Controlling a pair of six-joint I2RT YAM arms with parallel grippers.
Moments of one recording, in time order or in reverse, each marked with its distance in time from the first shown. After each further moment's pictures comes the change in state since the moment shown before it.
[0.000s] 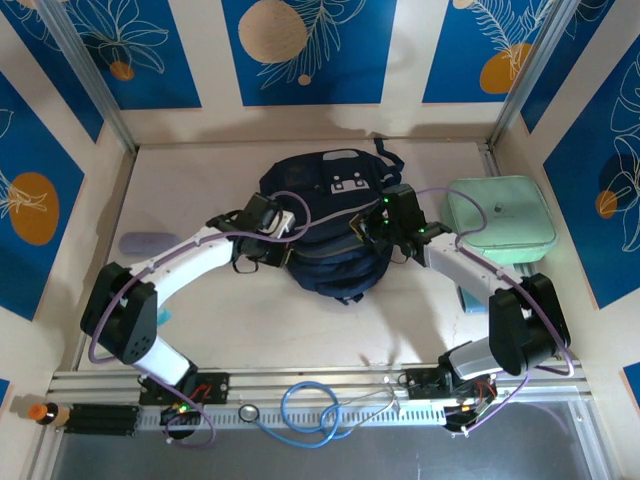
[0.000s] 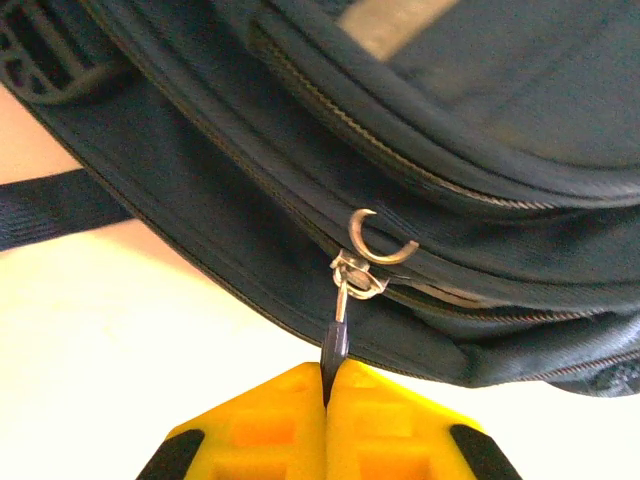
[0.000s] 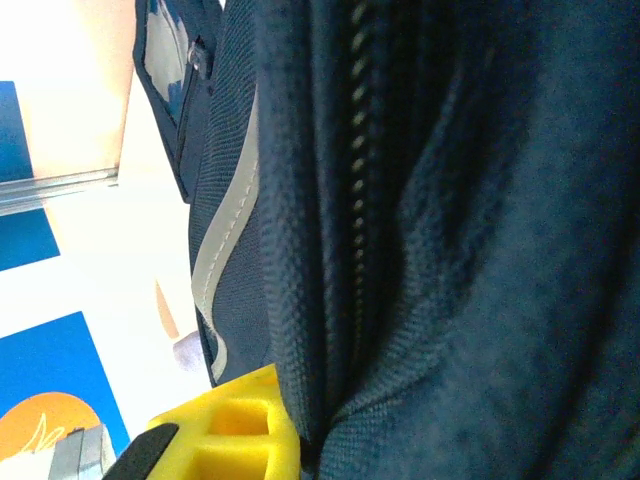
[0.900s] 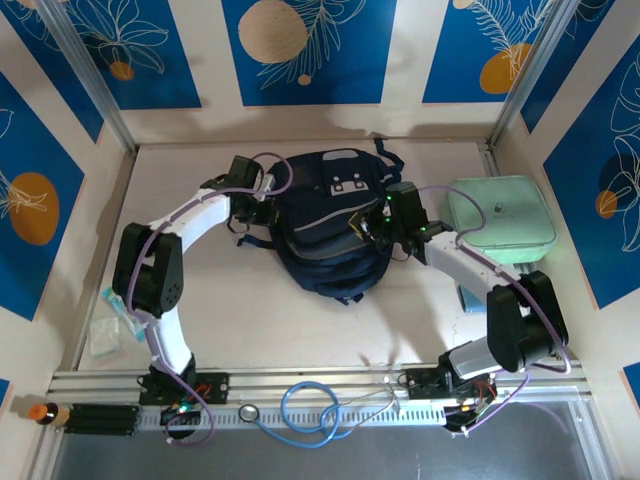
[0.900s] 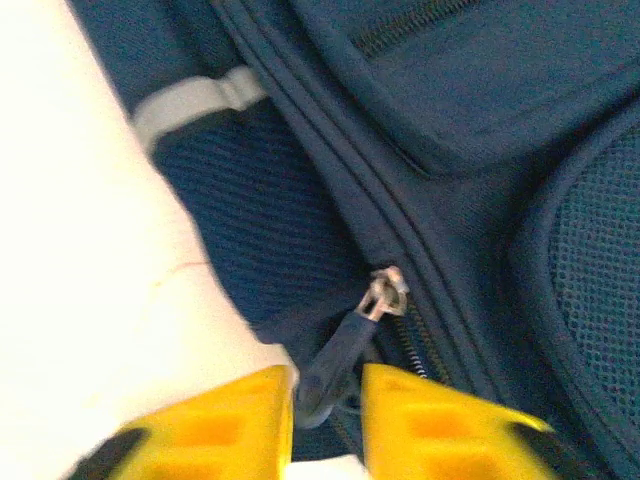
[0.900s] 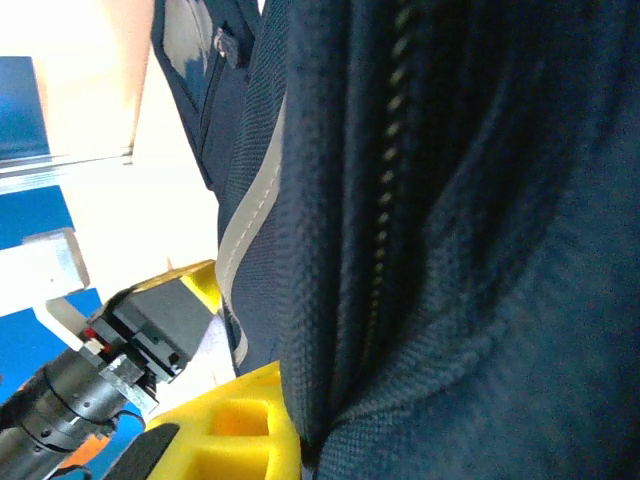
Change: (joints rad) left arm 0.233 0.314 0.303 0.042 0.014 0.050; right arm -0.013 0.029 0.002 0.037 -0.079 -0.028
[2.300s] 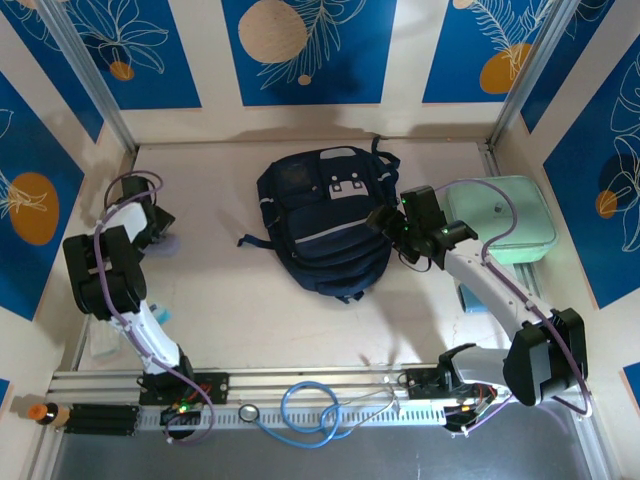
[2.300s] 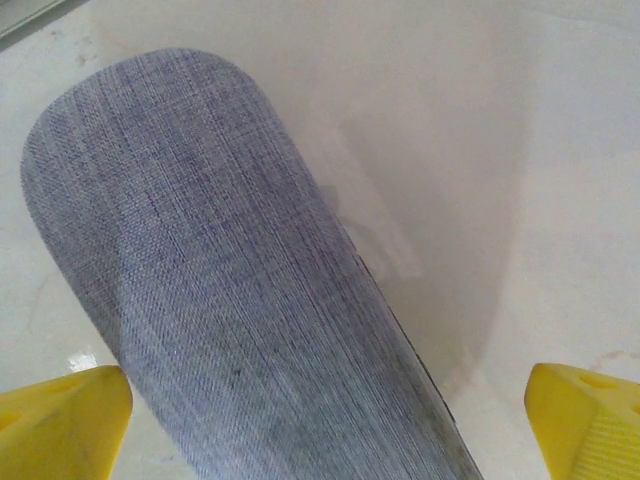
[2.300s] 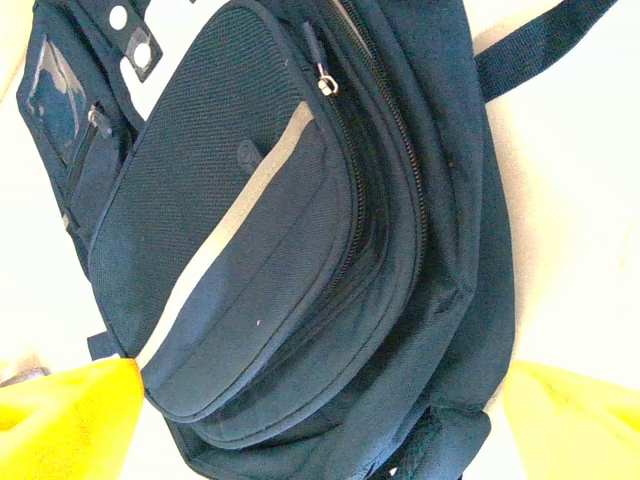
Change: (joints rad) left arm 0.612 -0.021 -0.181 0.036 -0.352 -0.594; right arm -0.031 -0.194 0.047 -0.415 0.289 -0.275
